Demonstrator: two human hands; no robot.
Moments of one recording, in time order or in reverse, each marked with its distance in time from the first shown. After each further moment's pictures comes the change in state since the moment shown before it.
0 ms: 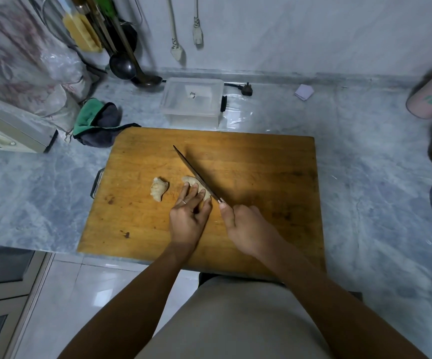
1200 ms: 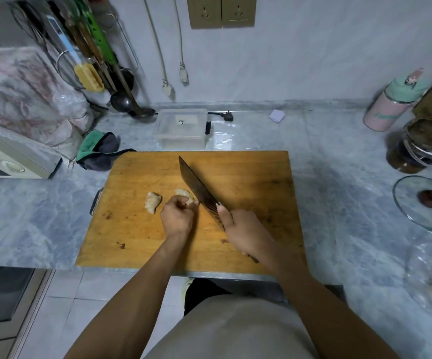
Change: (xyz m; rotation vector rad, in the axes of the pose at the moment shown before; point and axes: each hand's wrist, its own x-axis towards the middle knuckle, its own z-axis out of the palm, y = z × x) left_hand 0.026 0.036 -0.005 -0.196 0.053 -0.525; right_hand -0.029 0.010 -0.017 0.081 0.094 -0.078
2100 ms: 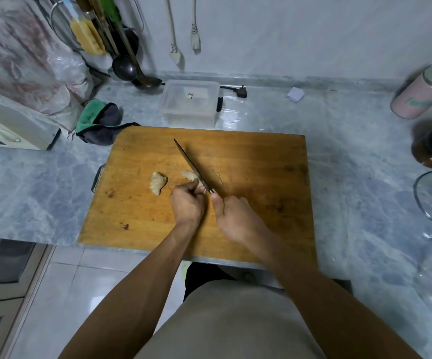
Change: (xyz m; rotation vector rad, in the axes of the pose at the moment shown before) left_hand -0.006 -0.002 0.004 0.007 -0.041 0.033; right_hand 0.022 -0.021 0.024 -0.078 -0.082 0.074
